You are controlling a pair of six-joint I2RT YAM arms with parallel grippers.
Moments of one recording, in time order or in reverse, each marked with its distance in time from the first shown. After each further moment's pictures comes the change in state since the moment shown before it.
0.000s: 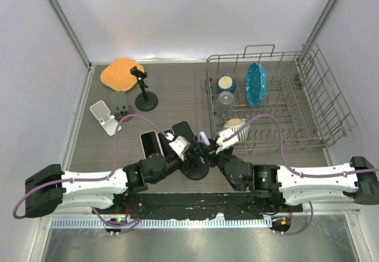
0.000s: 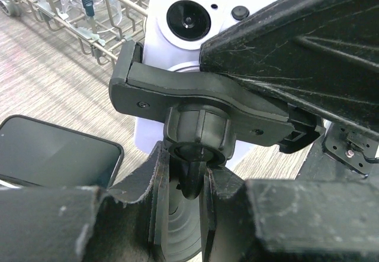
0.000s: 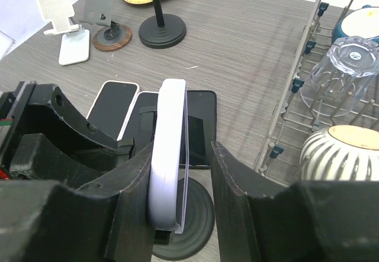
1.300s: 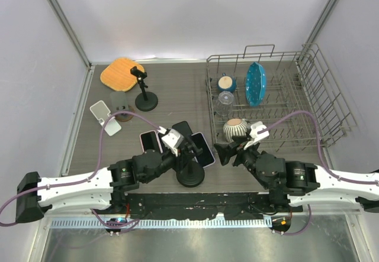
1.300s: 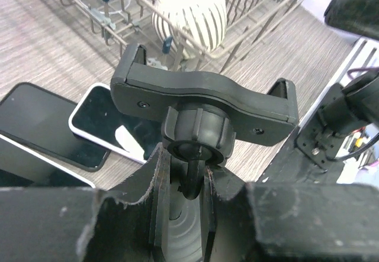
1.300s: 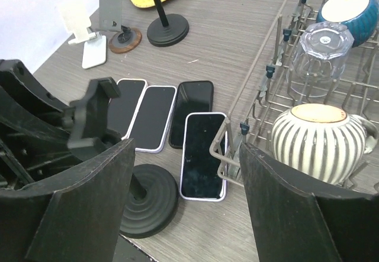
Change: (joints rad) left arm -0.029 -0.179 0.139 -0.426 -0.067 -0.150; right arm -0.014 -0.311 0.084 -0.422 -0.074 0.144
